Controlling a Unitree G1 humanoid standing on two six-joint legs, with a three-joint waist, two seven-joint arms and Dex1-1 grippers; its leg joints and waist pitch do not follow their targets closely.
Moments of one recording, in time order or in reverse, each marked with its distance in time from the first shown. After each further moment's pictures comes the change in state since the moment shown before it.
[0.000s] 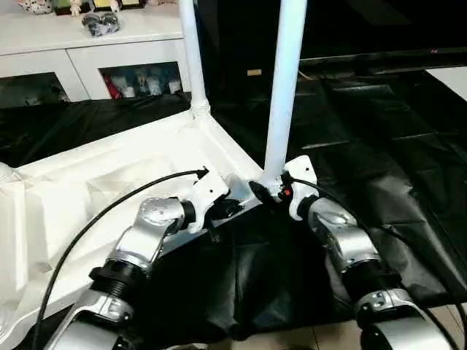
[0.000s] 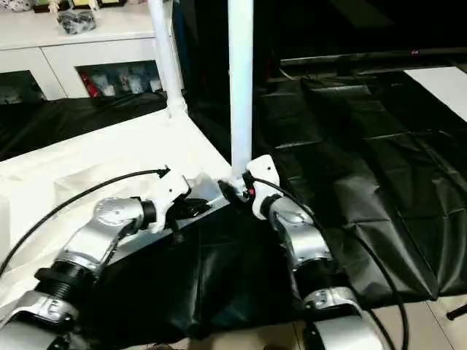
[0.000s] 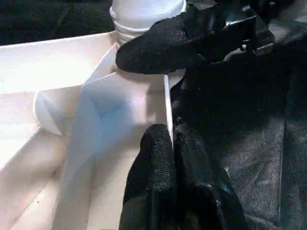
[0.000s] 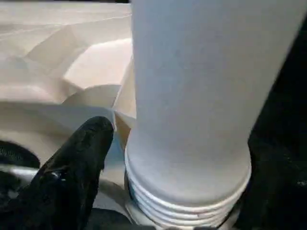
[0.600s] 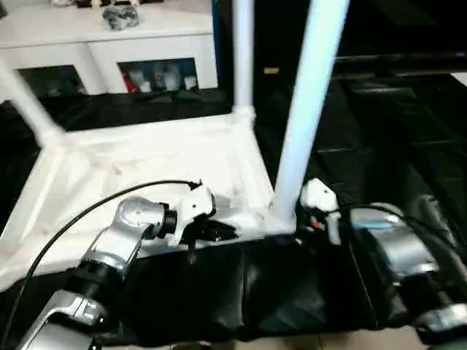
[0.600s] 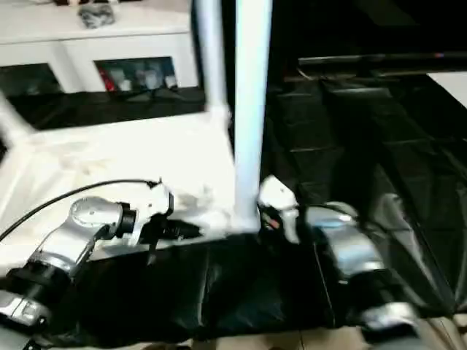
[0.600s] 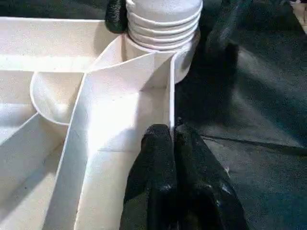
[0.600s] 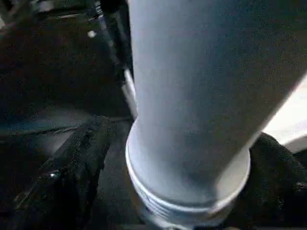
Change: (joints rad) left arm 0.016 0.146 -0.048 -0.012 -0.092 -0.079 -0.359; right arm 0.104 -0.319 0.151 -0.262 0.095 0.056 0.680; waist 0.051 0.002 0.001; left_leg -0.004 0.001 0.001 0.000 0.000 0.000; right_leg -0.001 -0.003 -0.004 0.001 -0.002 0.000
